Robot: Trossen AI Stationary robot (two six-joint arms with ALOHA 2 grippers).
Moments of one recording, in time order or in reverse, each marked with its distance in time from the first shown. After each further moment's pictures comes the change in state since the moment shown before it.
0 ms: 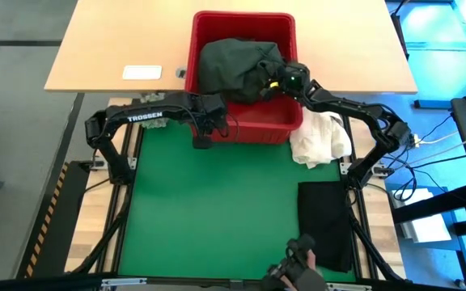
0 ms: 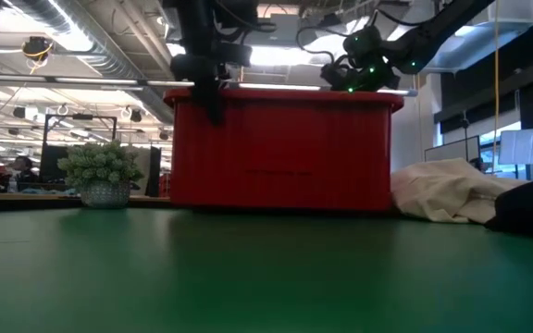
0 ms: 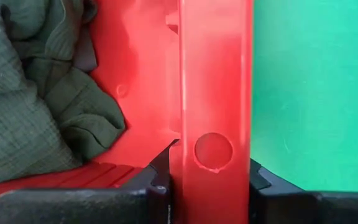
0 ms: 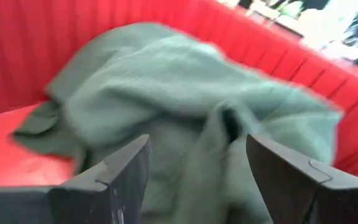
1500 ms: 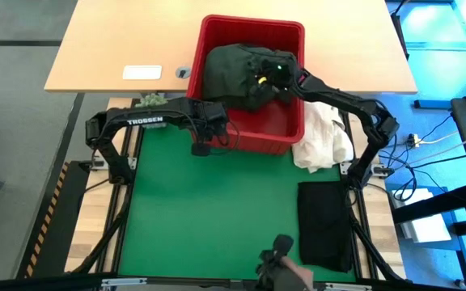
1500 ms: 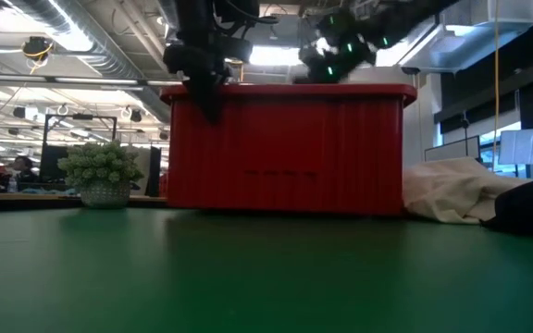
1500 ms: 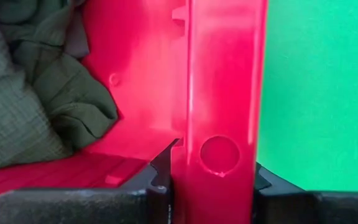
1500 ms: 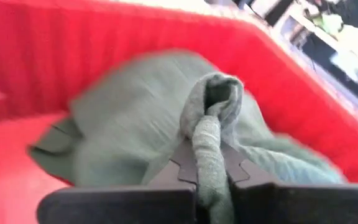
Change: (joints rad) left arm -0.030 0.000 0.000 -0.025 -0.009 -0.057; right arm 0.090 0.107 0.352 -0.340 -0.055 -0.113
